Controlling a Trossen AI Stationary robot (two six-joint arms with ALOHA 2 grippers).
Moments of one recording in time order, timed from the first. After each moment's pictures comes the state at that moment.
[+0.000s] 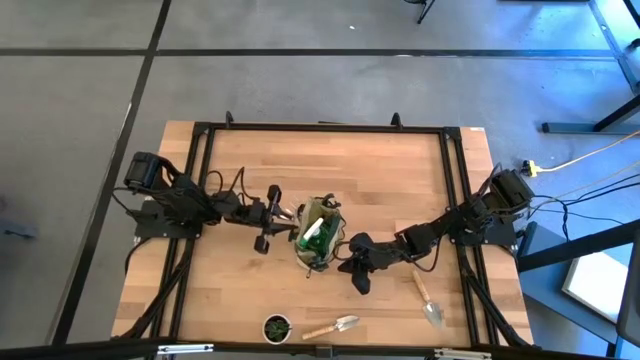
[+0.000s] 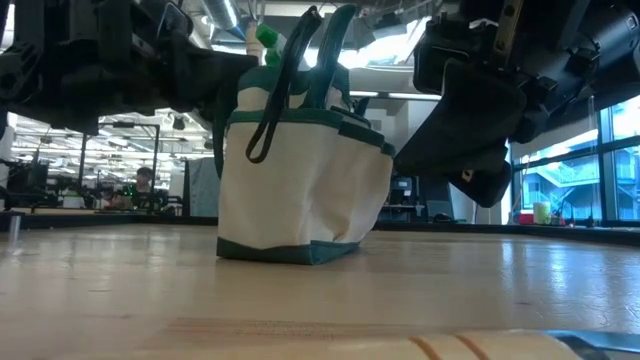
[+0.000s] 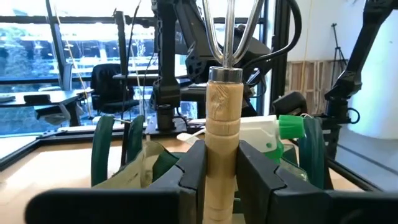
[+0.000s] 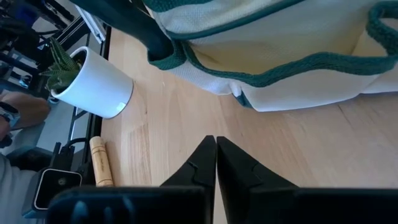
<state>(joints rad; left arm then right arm) -0.09 1.63 0.22 1.56 0.05 0.01 0.45 1.73 0.72 0.42 0.17 0.83</state>
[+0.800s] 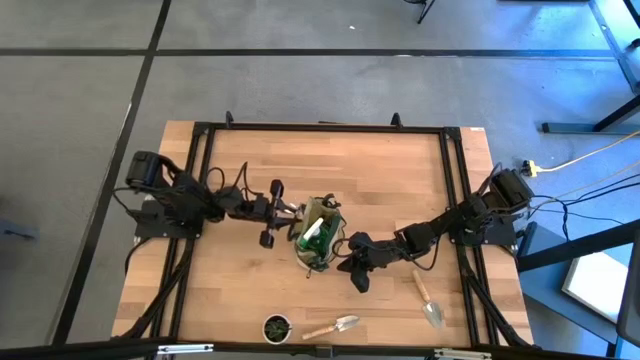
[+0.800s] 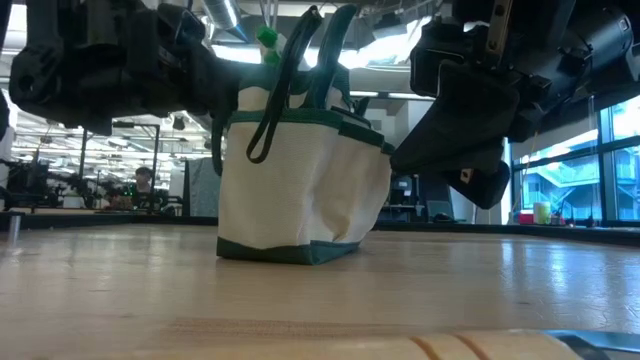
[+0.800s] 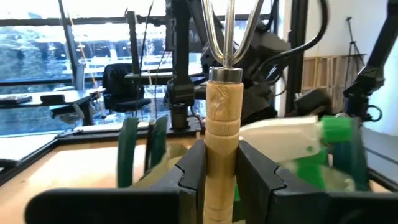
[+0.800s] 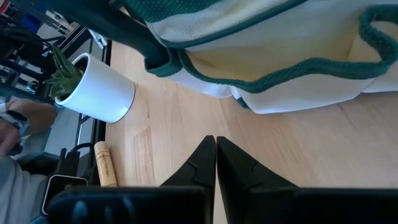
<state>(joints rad) -0.03 1.64 0.25 1.52 0.07 0.03 0.43 1.73 0.72 0.43 0.15 0.86</state>
